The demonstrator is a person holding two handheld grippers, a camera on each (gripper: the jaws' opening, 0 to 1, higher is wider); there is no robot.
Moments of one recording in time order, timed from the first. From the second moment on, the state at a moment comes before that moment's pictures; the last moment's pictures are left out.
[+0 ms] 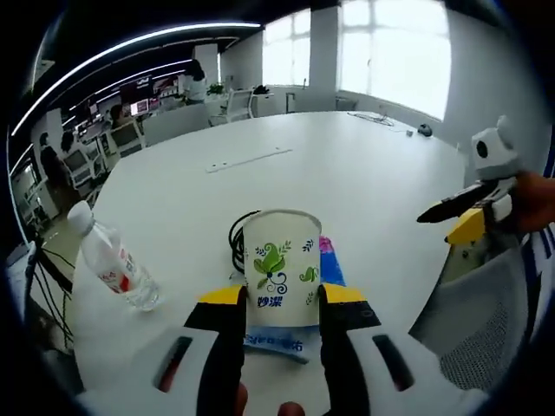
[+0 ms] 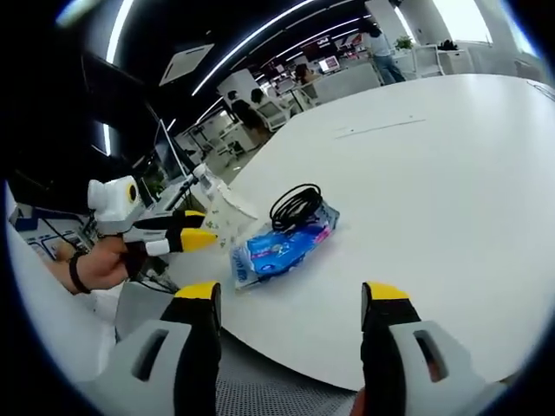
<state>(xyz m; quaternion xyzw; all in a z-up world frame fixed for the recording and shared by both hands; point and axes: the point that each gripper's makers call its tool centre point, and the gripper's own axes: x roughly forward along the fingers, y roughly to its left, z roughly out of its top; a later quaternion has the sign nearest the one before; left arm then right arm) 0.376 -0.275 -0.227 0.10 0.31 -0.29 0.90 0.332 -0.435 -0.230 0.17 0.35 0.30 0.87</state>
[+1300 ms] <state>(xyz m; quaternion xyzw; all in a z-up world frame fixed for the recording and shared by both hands) 0.303 -0.358 -0.228 0.27 0.25 -0.48 0.79 0.307 -0.366 -0.212 0.16 0.34 0.46 0.80</state>
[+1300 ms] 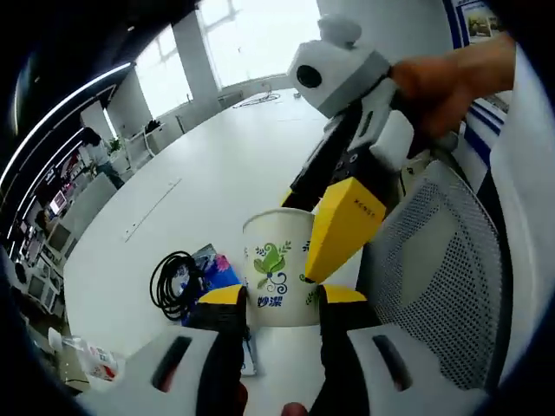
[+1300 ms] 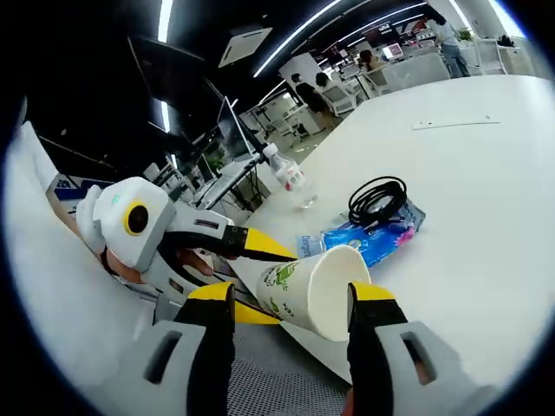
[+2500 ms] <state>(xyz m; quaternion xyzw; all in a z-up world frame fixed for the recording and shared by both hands) 0.302 -0.353 -0.228 0.25 0.25 -0.48 0.80 0.308 -0.358 -0.204 0.22 0.32 0.45 0.81</state>
